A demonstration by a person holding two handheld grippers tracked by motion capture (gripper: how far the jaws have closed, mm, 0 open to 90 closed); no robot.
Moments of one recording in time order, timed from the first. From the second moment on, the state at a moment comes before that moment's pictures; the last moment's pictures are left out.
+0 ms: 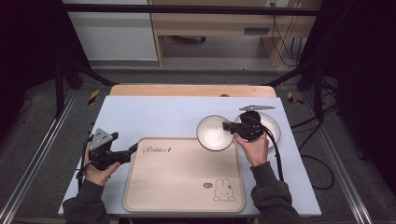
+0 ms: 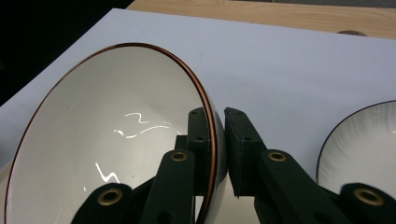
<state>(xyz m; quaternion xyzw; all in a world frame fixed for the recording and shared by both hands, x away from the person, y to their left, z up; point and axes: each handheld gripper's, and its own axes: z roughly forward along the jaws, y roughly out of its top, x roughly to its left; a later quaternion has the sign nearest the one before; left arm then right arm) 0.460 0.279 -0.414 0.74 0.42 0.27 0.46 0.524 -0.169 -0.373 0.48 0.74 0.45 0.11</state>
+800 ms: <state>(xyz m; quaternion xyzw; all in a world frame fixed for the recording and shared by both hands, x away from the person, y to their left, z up) 0.460 0.279 -0.415 0.74 0.42 0.27 0.46 0.529 -0.126 -0.403 0.46 0.77 0.43 0.07</state>
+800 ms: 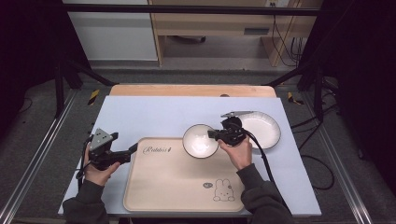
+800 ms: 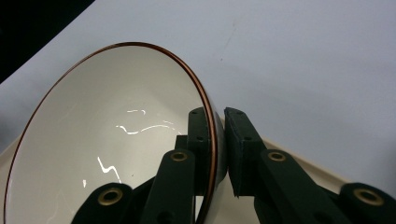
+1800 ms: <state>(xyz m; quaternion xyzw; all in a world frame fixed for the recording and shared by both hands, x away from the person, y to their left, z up) 0.461 0.279 -0.415 0.74 0.42 0.27 0.45 0.536 -0.096 -0.438 0.45 0.80 0.39 0.04</state>
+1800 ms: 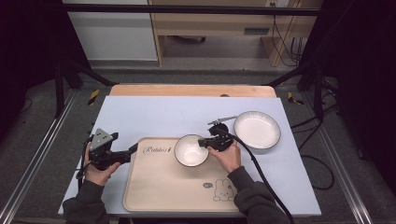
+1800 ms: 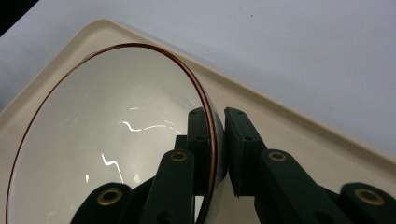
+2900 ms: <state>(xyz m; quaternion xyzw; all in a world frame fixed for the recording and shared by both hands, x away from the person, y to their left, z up) 0.461 0.278 -0.416 0.74 0.42 0.27 0.45 0.536 -0.093 -0.442 0.44 0.81 0.39 0.07</state>
